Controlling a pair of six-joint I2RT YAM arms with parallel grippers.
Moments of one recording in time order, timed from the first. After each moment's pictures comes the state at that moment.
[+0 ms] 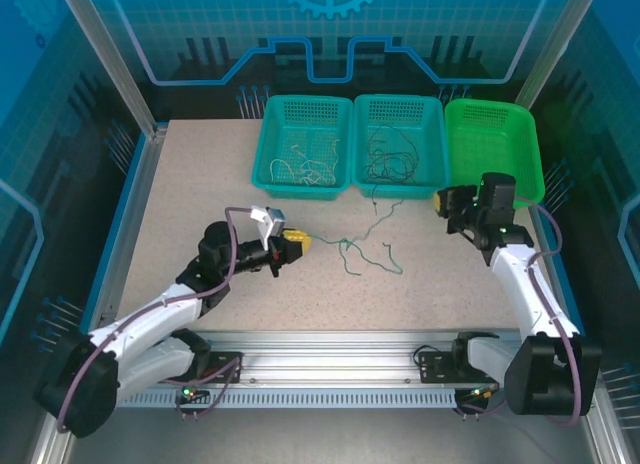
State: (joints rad) left arm -0.49 0.97 0.41 0.43 0.62 -0.24; right arm -0.08 1.10 0.82 -0.30 -0.34 1.51
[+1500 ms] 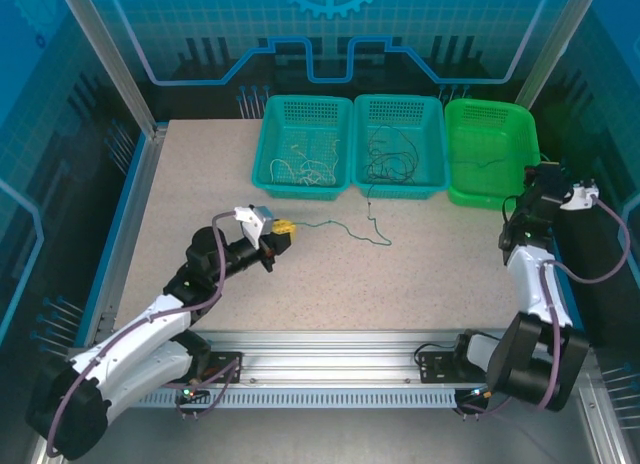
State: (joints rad) left arm -0.49 0.85 0.41 0.35 0.38 -0.12; right arm -0.37 1.19 0.74 0.33 0.28 1.15
